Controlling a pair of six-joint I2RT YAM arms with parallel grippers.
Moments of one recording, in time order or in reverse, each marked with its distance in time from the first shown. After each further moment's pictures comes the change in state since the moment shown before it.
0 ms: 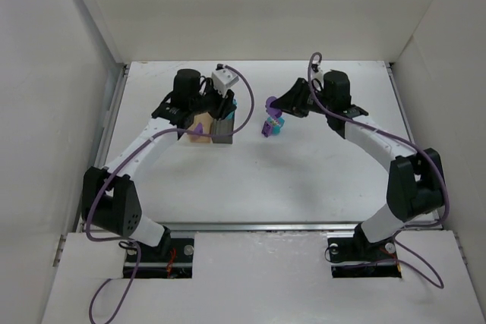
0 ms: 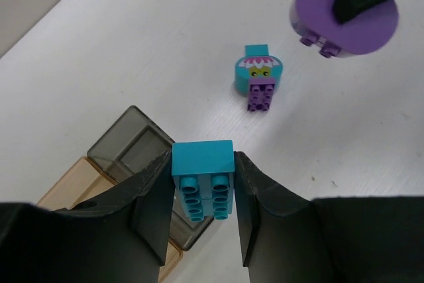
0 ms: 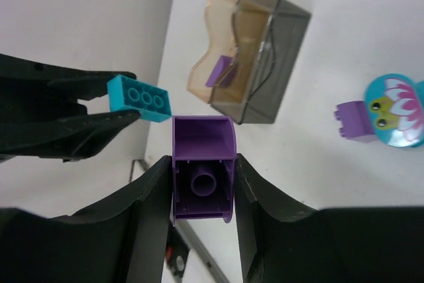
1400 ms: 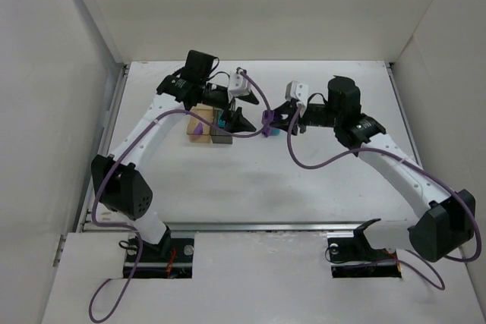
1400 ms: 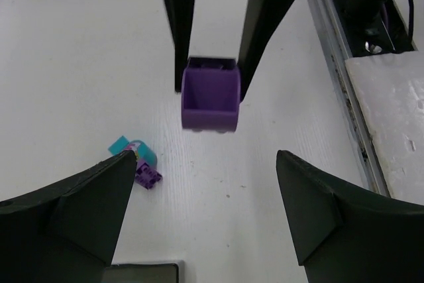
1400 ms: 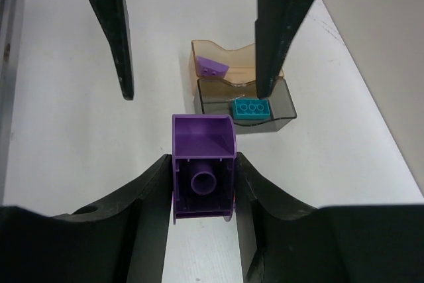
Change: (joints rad) left arm -0.034 0.164 0.390 -0.529 0.629 0.492; right arm 0.140 -0.314 -0.007 -0.240 -0.185 -1.306
